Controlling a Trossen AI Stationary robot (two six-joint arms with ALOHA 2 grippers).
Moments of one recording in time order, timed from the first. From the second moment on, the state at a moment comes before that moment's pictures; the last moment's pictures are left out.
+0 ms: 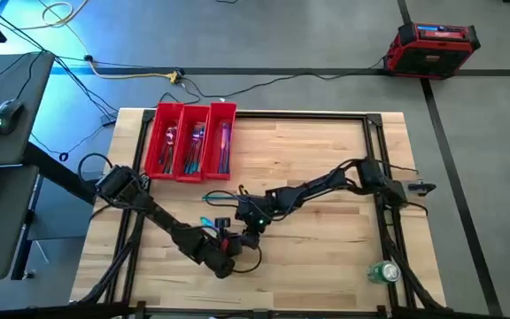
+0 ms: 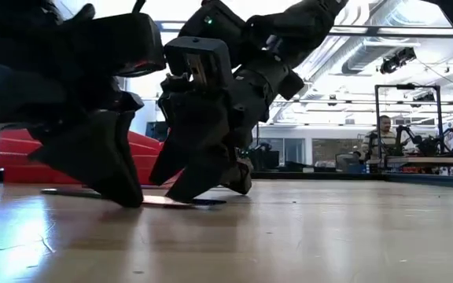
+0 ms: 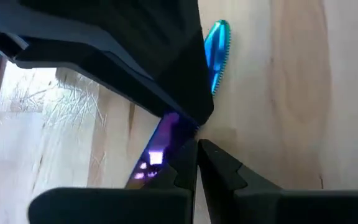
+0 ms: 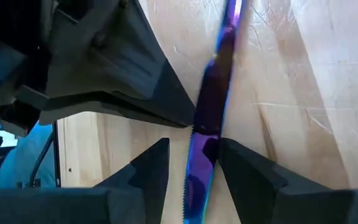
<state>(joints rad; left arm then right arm) -0.57 1.97 1.06 -0.34 -0.51 -0.47 0.15 2.24 1.41 -0.07 -0.44 0.65</state>
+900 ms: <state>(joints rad) -0.57 1.92 1.10 -0.38 -0.45 -0.55 0.20 2.27 1.42 -0.15 -0.27 0.42</state>
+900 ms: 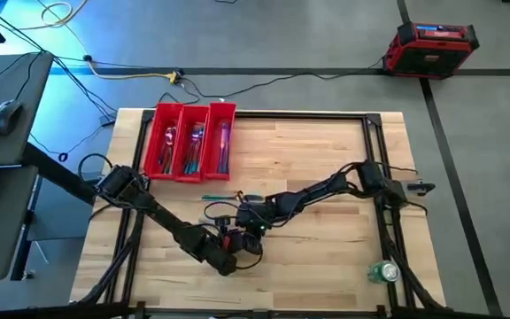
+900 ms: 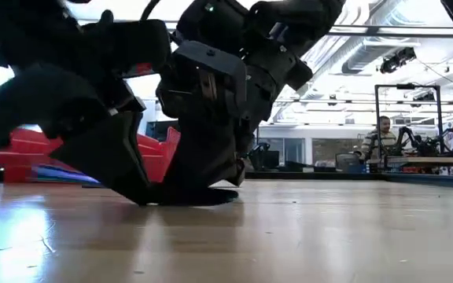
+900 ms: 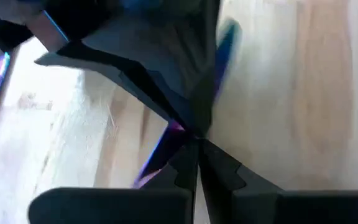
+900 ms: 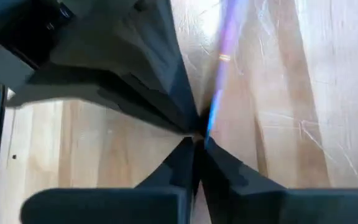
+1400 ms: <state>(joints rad) -0.57 1.75 1.08 -0.70 -0.27 -0.70 0.20 2.27 1.42 -0.15 -0.28 0.36</state>
